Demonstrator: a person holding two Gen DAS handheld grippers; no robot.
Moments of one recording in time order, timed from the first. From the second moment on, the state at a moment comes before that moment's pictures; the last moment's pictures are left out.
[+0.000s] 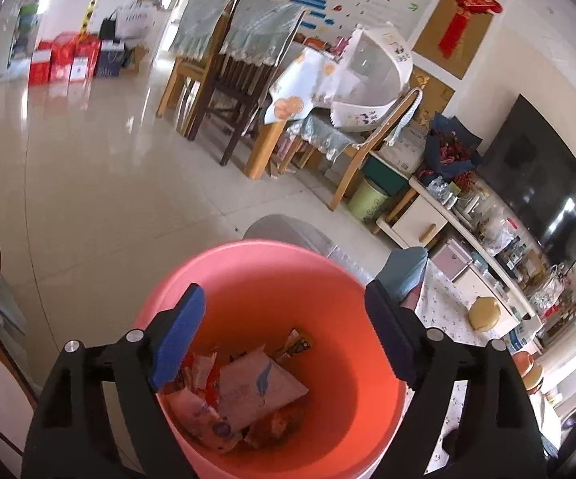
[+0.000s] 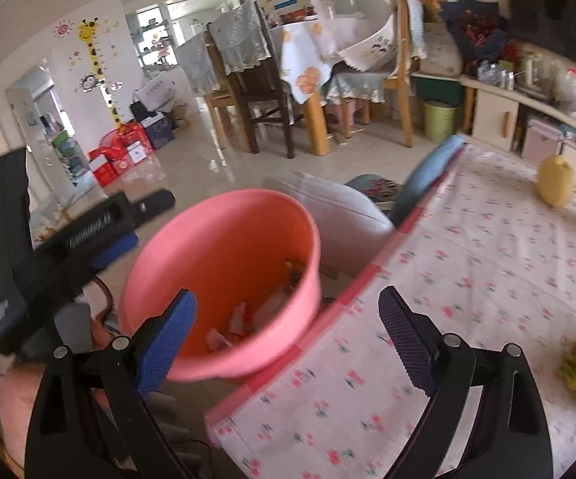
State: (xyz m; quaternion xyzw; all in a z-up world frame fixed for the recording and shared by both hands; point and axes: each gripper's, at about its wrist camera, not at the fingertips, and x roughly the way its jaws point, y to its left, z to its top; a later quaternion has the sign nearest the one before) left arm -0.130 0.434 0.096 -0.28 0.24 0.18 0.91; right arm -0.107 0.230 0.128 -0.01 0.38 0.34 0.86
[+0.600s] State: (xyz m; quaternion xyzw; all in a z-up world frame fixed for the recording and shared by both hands) left arm -0.139 0.340 0.142 -0.11 0.20 0.17 0.96; right arm -0.184 0.121 0.128 -0.01 0.35 0.27 0.90
